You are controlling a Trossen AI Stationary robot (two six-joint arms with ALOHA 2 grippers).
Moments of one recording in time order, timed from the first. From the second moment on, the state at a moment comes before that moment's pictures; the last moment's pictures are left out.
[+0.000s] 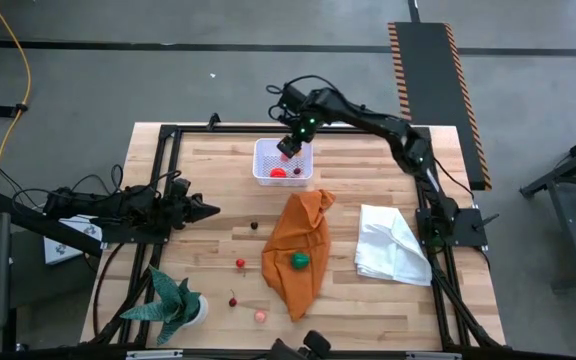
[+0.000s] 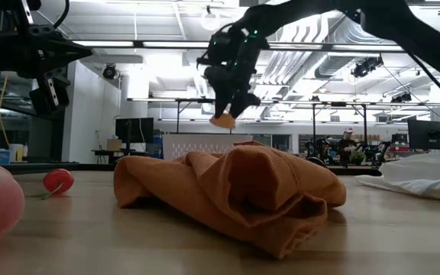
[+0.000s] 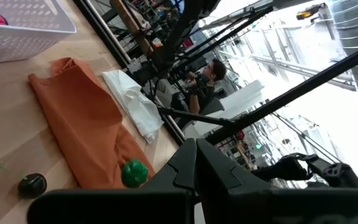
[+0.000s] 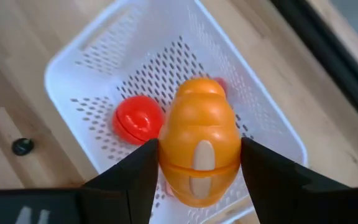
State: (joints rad) left arm 0.01 0.02 0.01 0.03 -0.09 -0.99; right arm -0.49 2.25 2.22 -1.17 -0.15 0.18
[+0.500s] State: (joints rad) left arm 0.01 0.02 0.01 0.03 -0.08 -0.99; right arm -0.44 2.34 2.22 -1.20 -0.12 0.15
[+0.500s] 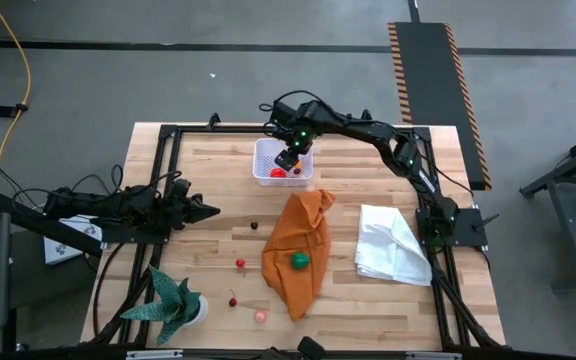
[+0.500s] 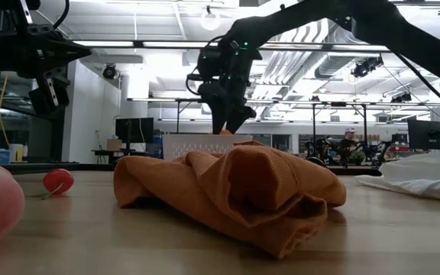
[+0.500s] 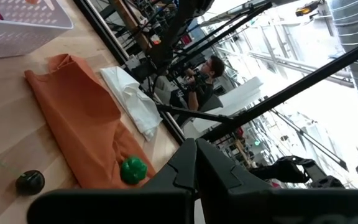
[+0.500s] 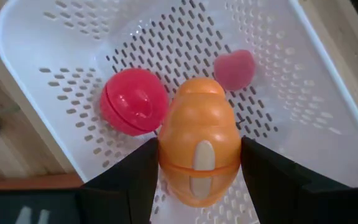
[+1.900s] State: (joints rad) left arm 0.01 0.02 0.01 0.03 -0.08 -0.99; right arm -0.44 2.35 2.22 -1.20 -0.09 0.10
